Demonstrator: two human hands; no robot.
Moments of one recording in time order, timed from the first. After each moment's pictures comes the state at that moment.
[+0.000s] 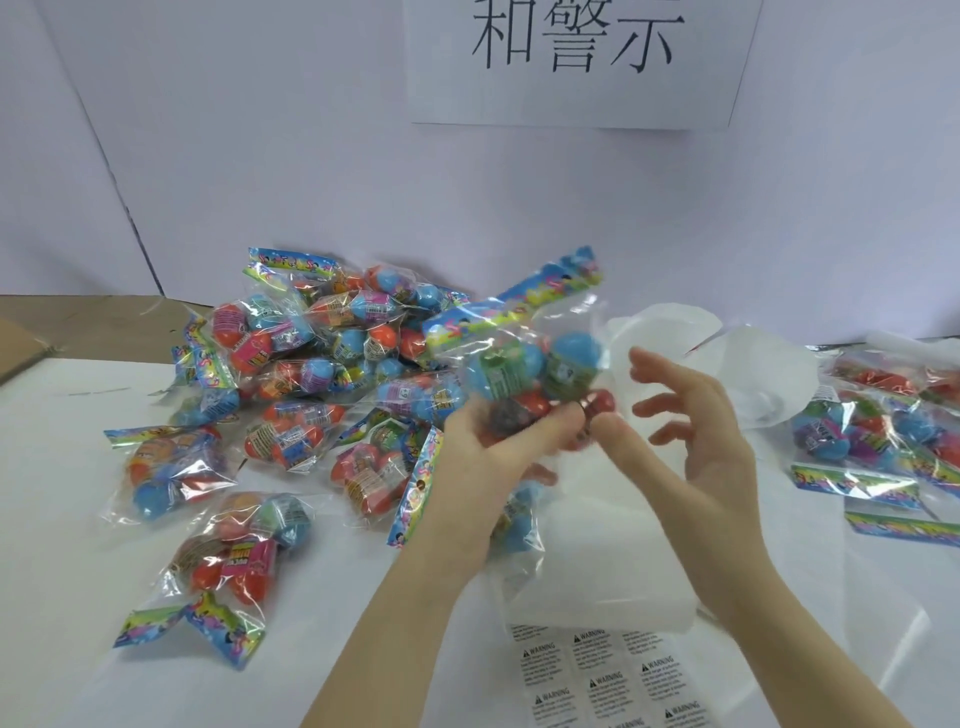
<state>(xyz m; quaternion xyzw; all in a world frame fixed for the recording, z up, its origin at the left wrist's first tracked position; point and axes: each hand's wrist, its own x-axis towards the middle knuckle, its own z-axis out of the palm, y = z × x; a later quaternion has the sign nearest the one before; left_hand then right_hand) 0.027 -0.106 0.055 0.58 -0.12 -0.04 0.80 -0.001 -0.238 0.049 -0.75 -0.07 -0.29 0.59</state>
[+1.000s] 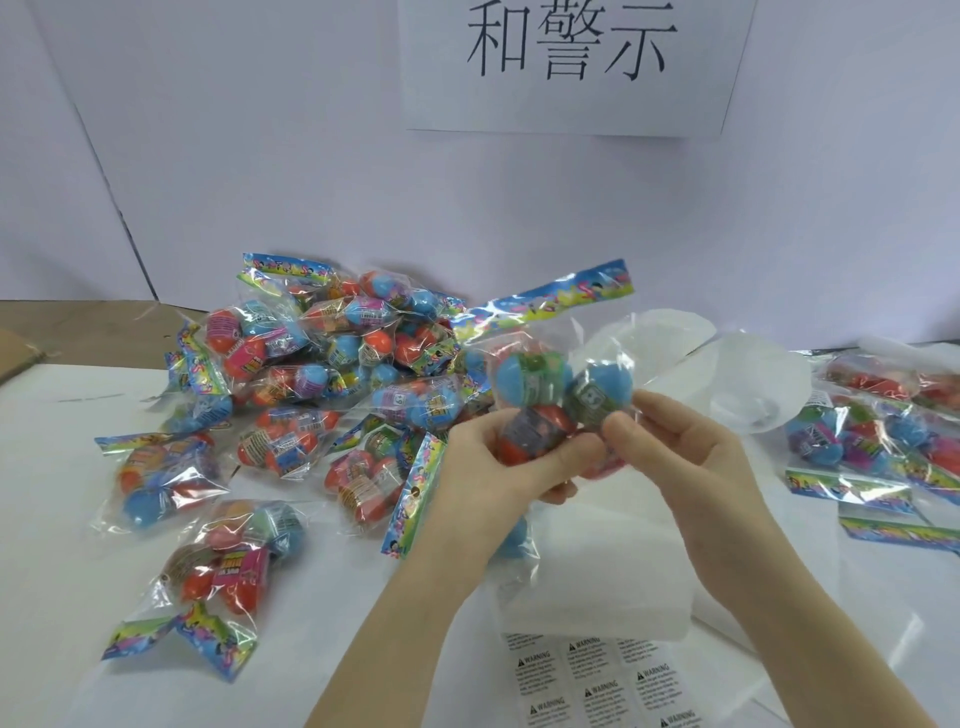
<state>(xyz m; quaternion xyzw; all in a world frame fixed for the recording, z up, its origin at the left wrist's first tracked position) 0.025 -0.110 0.059 0.64 -0.13 -0.06 0.76 0.001 -0.250 0.060 -0.66 -0.08 -0.09 0.74</state>
